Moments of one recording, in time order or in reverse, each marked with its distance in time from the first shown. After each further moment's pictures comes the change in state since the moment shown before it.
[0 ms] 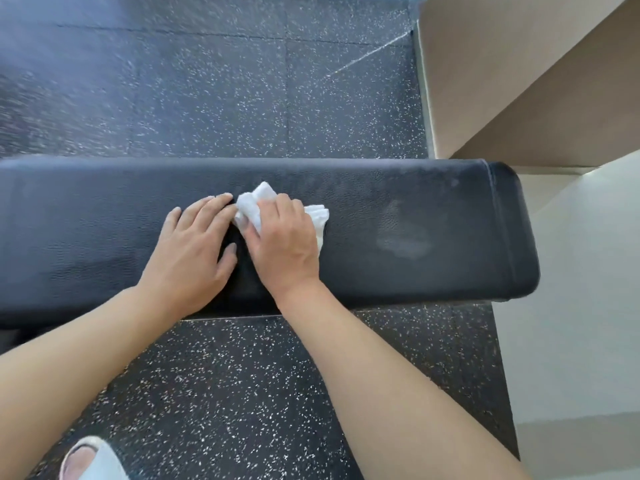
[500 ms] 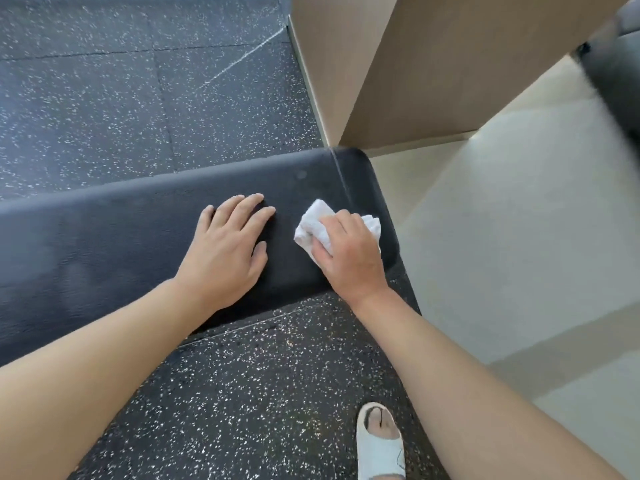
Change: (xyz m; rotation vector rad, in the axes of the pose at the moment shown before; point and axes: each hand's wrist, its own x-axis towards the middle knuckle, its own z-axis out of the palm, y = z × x) left_hand 0.094 0.229 0.055 0.002 -0.034 0.314; right_hand -0.054 0.274 -0.168 -0.144 -0.011 0.092
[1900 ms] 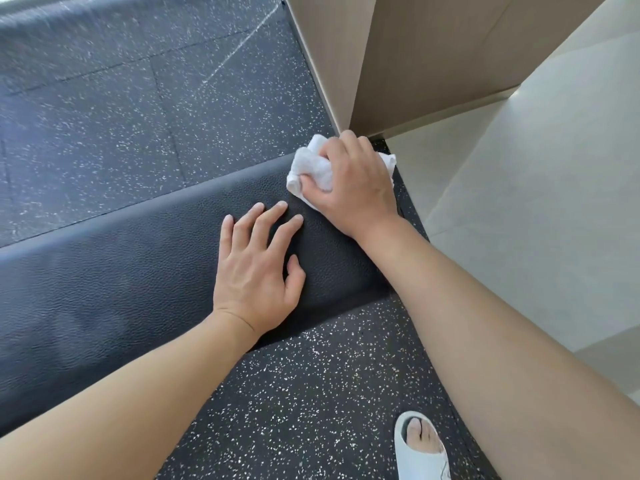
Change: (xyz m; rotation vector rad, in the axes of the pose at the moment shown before) left_hand 0.036 0.043 0.037 0.068 0.153 -0.054; right_hand 0.111 0.040 0.019 0.019 0.015 0.078
